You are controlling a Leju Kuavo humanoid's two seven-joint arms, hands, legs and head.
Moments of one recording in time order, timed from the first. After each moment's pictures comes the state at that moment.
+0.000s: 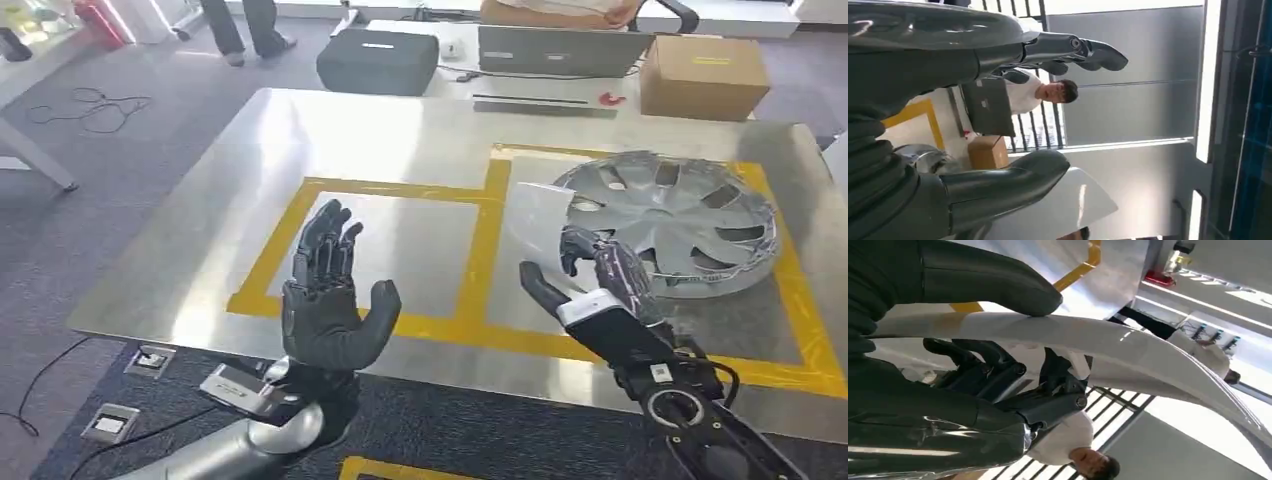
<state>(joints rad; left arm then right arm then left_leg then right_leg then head) -0.17 0.10 -0.66 -1.82 -0.04 0.70 -0.57 -0.48 -0.08 0.90 -1.54 0.13 -0.31 -0.23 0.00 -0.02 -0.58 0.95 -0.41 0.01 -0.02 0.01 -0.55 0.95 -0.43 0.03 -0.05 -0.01</state>
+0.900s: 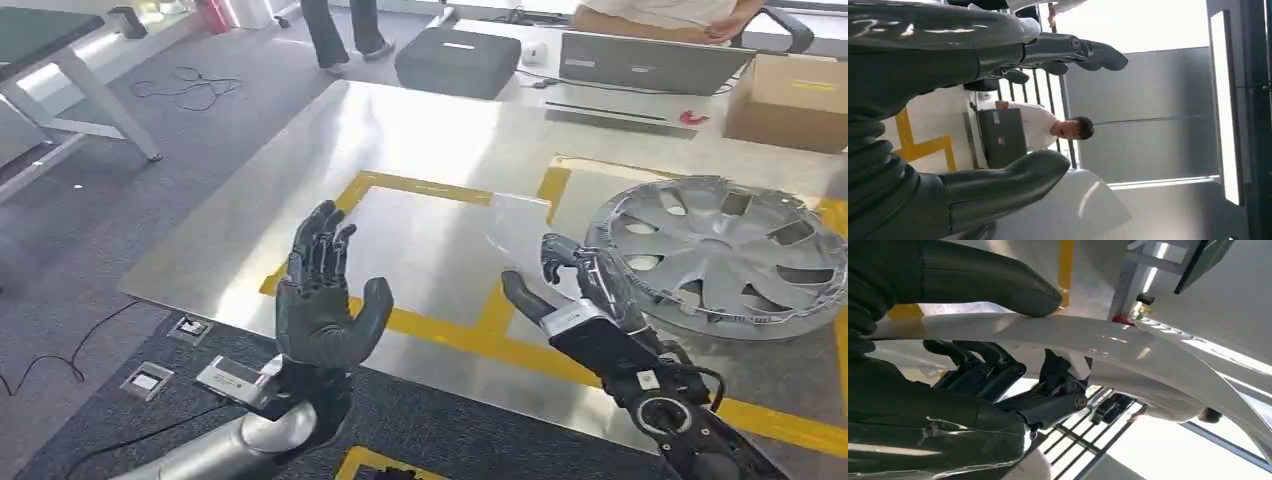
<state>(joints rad) -0.18 0.11 -0.66 -1.81 -0.02 0.70 -0.56 -0.45 -0.08 0.92 -1.57 0.13 -0.30 -0.23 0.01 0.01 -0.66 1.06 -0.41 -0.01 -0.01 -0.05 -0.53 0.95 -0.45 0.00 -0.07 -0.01</state>
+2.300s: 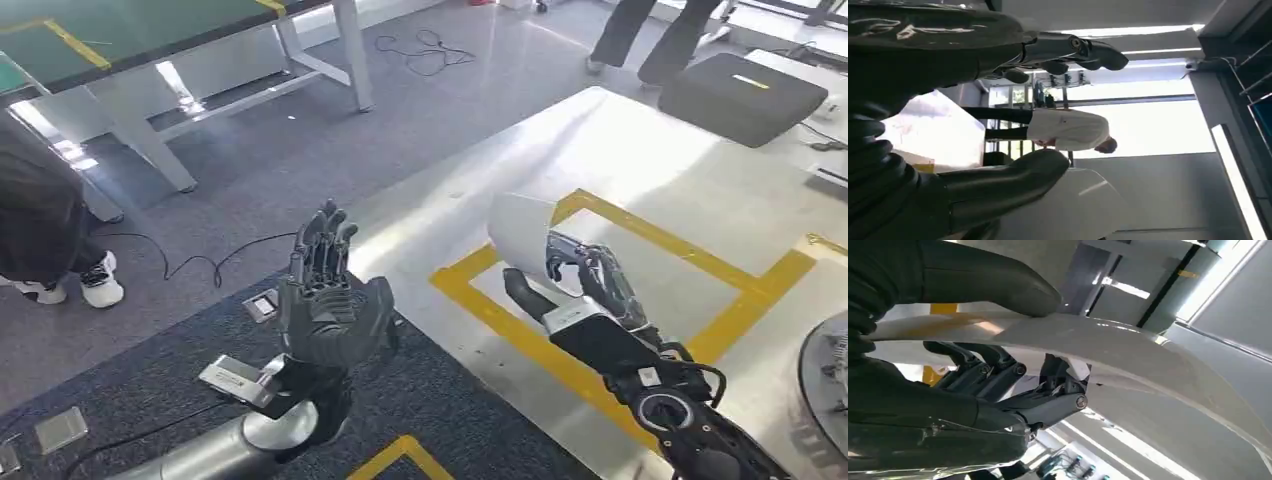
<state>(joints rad) -0.18 0.12 -0.66 -1.81 0.00 0.70 -0.57 -0.47 -0.08 0.92 -1.55 0.13 -0.30 -0.23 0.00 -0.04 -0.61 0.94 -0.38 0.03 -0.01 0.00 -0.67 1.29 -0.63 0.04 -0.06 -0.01</state>
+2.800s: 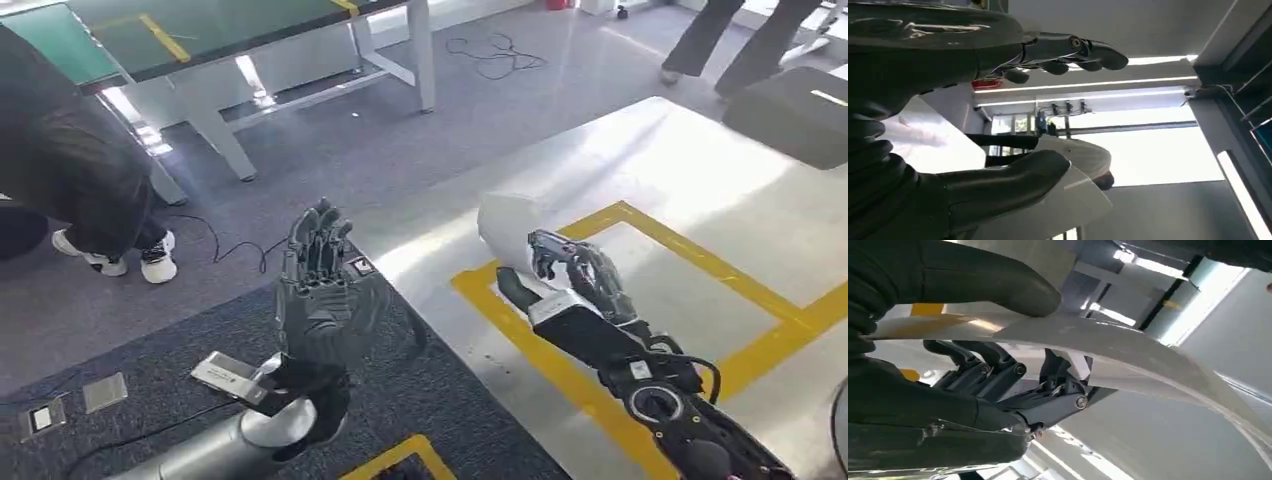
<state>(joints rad) -0.19 0.12 -0.67 -1.80 0.04 0.69 -0.58 -0.50 -0.06 0.93 -1.48 0.16 -0.28 -0.21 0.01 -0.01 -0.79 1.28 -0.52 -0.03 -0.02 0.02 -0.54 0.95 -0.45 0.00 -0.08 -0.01</state>
